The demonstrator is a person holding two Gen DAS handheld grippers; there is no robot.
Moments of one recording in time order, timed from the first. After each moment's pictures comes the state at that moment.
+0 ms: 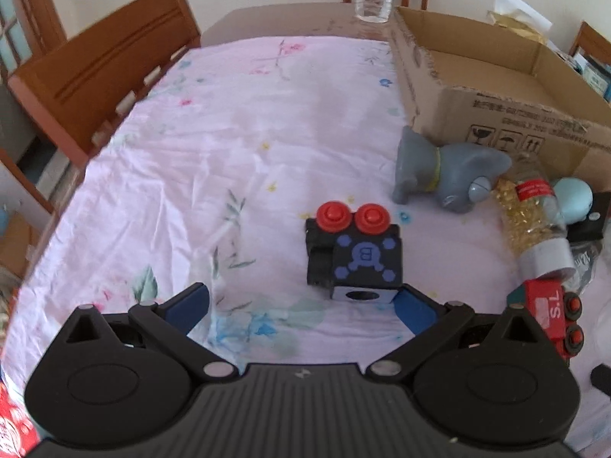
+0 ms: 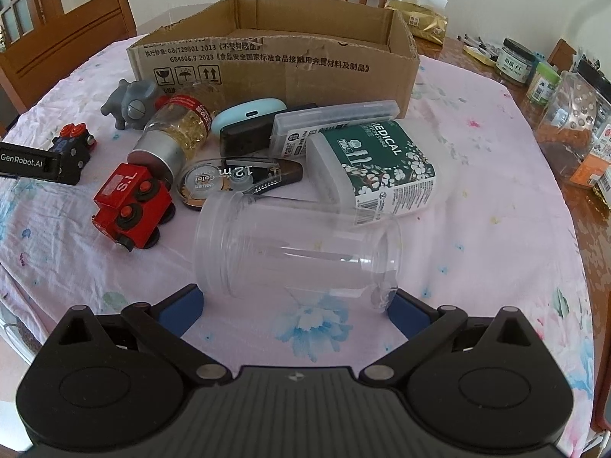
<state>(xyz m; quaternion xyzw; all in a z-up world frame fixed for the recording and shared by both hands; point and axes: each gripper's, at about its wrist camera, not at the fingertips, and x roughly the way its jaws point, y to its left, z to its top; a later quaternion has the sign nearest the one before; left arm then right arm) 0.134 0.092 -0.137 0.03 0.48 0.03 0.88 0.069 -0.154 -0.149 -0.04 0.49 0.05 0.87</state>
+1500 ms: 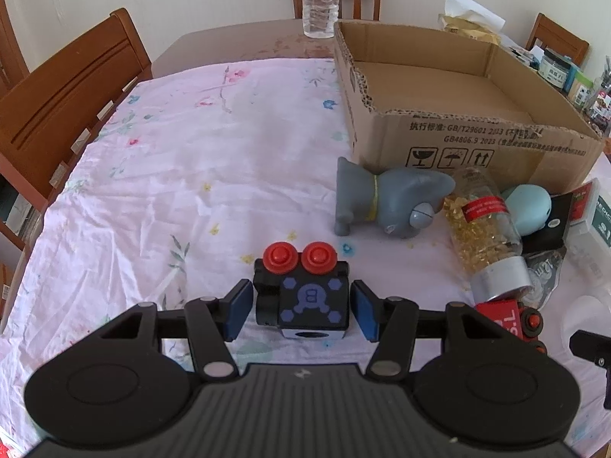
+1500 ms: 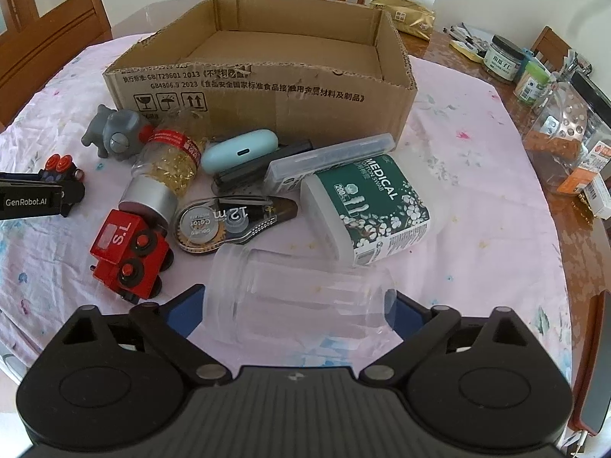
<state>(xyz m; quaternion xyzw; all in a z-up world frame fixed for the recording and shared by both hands) 0.148 0.076 -0.132 0.04 0.47 -0.04 0.88 0.104 -0.136 -0.126 -0.04 0.51 0.01 0.86</state>
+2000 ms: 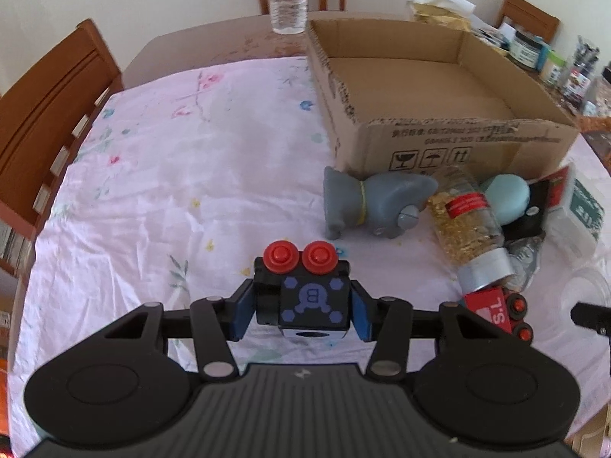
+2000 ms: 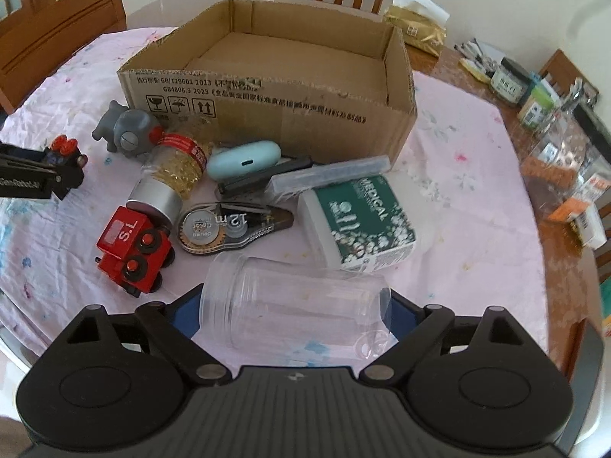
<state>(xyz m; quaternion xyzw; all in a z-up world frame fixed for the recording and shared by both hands) 0.156 0.084 -0.114 0.07 0.48 -0.10 0.87 0.104 -0.136 -0.109 -0.08 0.52 0.03 0.85</state>
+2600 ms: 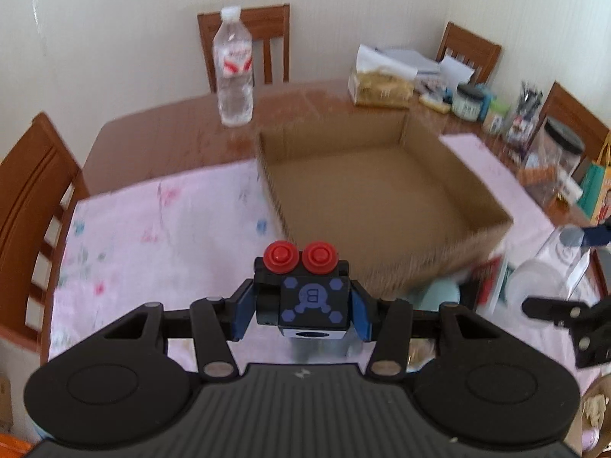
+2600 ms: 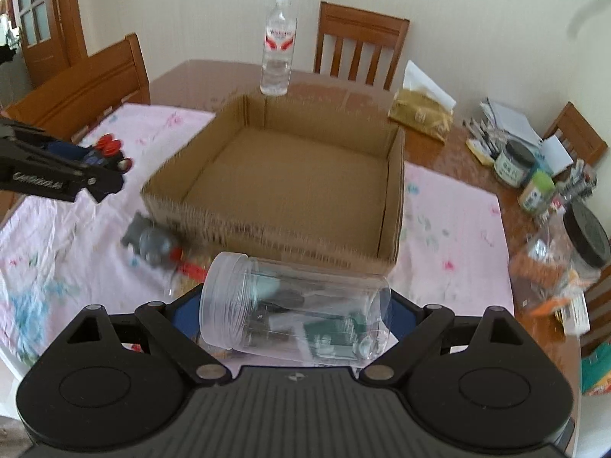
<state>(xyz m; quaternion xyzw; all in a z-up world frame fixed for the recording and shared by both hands) 0.208 0.066 -0.026 0.07 0.42 -0.19 0.89 0.145 -0.144 -0.031 -0.08 0.44 0.07 0.89</state>
